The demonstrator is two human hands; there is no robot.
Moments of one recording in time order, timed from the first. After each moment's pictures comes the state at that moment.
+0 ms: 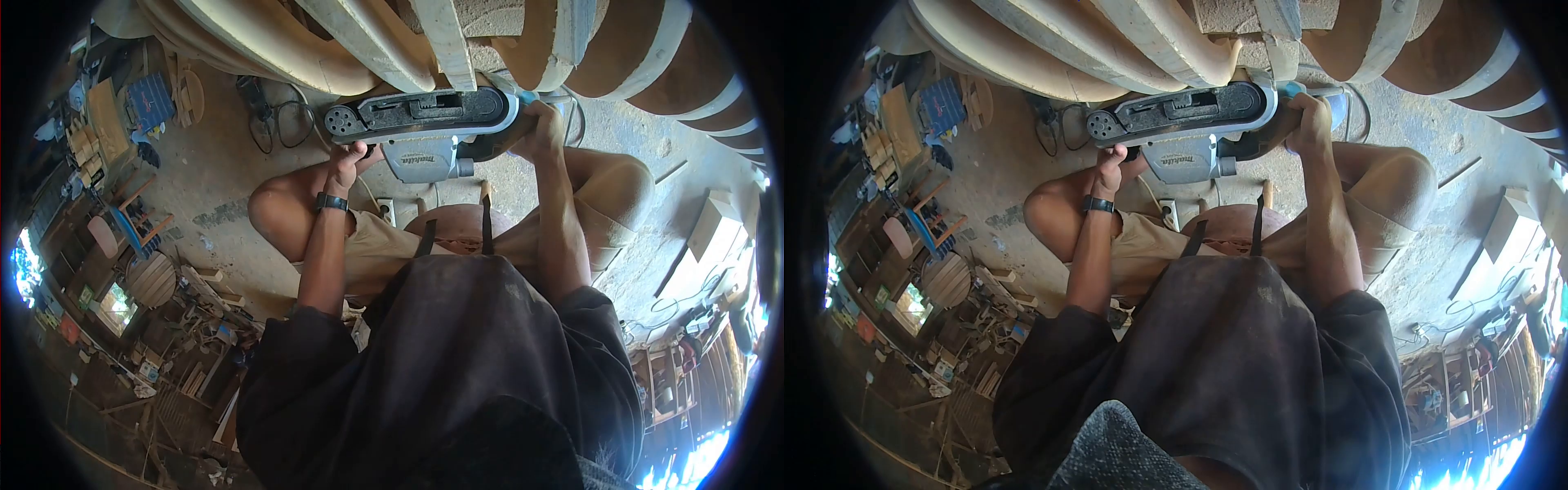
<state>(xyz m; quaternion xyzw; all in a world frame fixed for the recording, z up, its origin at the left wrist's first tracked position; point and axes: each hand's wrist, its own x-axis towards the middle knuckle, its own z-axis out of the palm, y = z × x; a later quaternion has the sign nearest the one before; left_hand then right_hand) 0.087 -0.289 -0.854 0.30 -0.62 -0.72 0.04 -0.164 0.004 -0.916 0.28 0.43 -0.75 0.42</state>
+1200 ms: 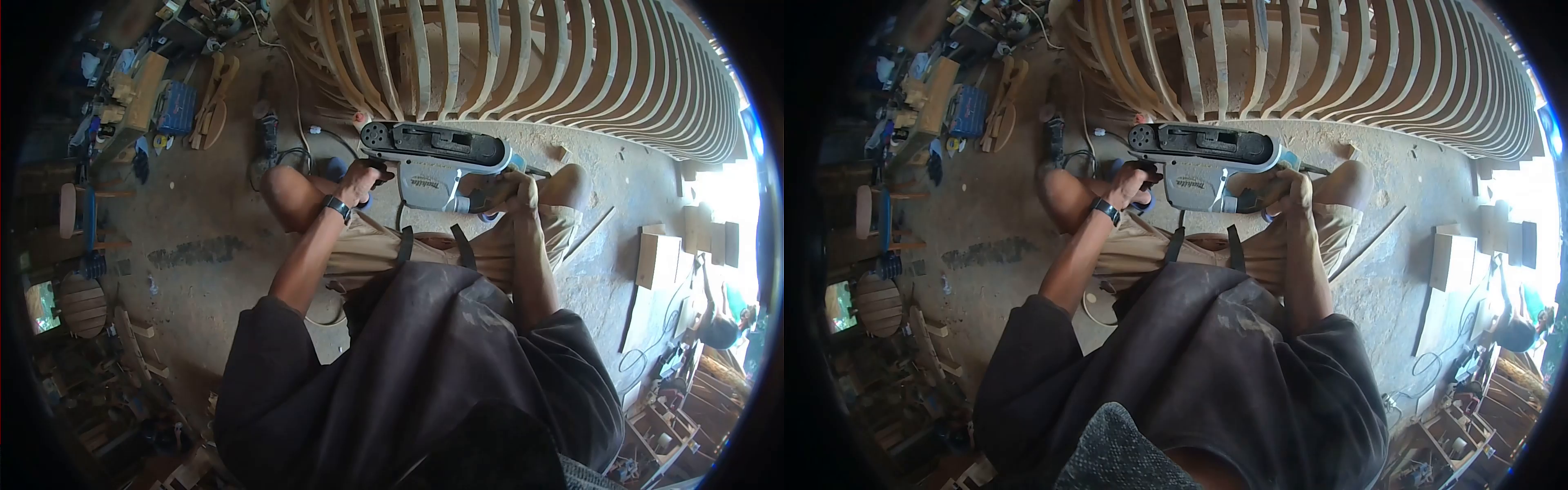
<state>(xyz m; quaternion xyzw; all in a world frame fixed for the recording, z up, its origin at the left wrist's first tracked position) 0.137 -0.256 -0.787 0.20 -0.78 -0.59 -0.05 -0.108 0.099 -0.883 -0.01 0.54 -0.76 0.37</state>
